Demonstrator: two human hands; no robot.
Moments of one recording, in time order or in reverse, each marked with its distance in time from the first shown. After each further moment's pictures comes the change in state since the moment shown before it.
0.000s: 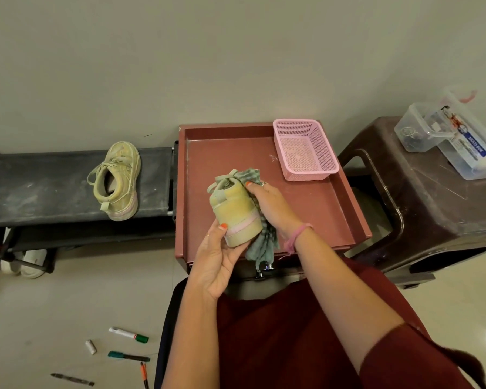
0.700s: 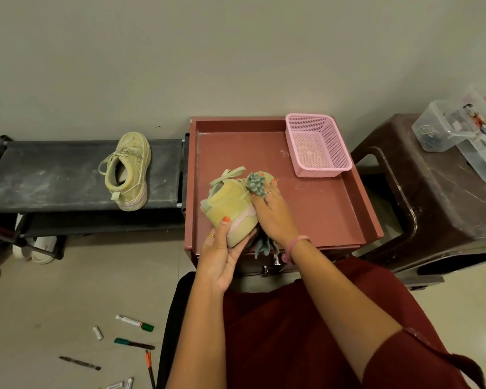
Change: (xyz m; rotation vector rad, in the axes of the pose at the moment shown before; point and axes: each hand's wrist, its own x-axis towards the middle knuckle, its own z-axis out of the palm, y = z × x) left_hand 0.007 -0.003 -0.017 -0.090 0.089 0.030; right_hand 0.005 0.043 0.025 -0.285 0.065 -0.194
